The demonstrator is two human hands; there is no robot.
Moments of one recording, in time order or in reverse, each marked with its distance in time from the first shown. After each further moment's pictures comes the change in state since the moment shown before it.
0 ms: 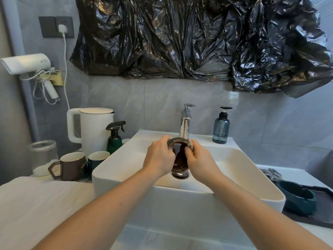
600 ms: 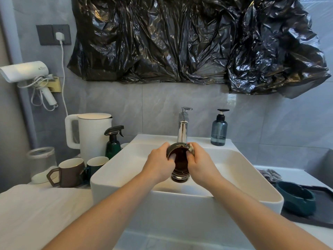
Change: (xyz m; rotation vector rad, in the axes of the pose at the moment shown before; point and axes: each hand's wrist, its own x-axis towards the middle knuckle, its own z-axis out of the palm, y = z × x) left_hand -0.003 -0.004 0.004 -0.102 -0.135 -0.049; right_hand 0.000 0.003 -0.003 0.000 0.031 0.027
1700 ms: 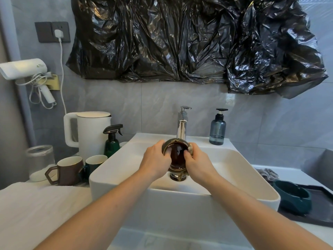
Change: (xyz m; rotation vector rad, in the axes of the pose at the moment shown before) left_hand 0.001 0.002 -0.005 -0.028 0.089 -0.012; right_hand -0.003 -0.008 -0.002 0.042 -0.036 0.090
